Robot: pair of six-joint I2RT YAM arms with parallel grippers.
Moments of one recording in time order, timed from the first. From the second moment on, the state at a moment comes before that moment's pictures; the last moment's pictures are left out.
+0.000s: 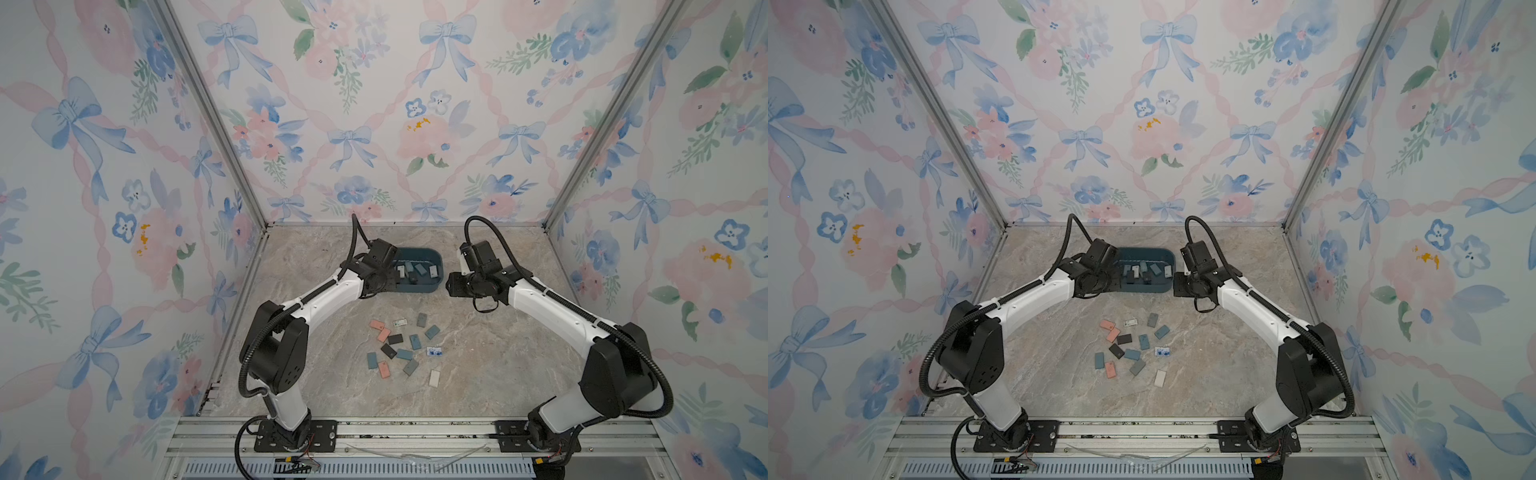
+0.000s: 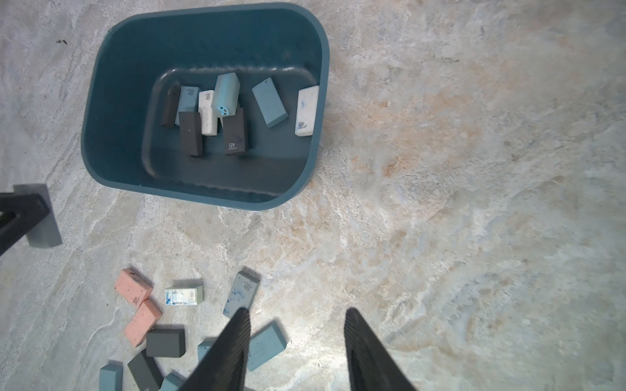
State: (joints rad) left arm -0.56 1.79 1.41 -0.59 -0.16 -0.57; right arm 0.47 1.54 1.20 -0.60 0.01 0.41
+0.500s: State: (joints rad) left arm -0.50 2.12 1.76 -0.59 -0.11 -0.48; right arm 0.44 1.38 1.04 -0.60 0.02 0.46
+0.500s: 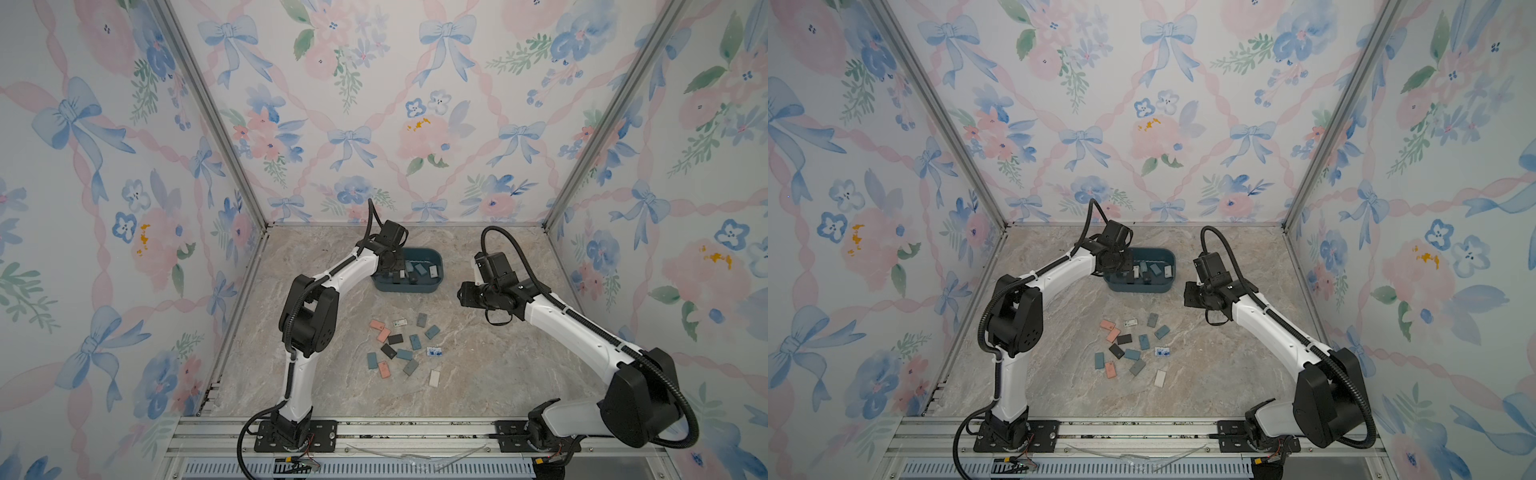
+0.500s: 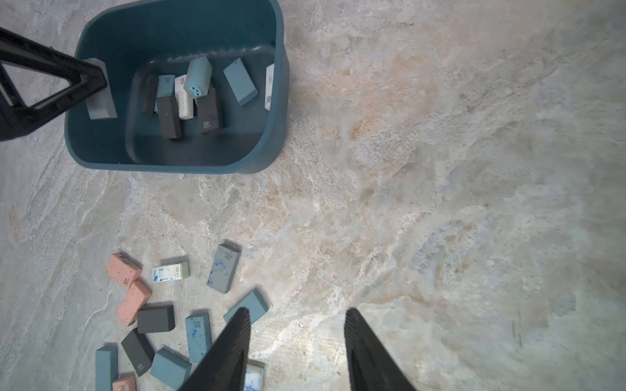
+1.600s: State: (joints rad) left arm -0.46 2.36 1.96 -0.59 -0.06 -0.47; right arm 0.39 1.28 0.99 -0.65 0.04 0.47
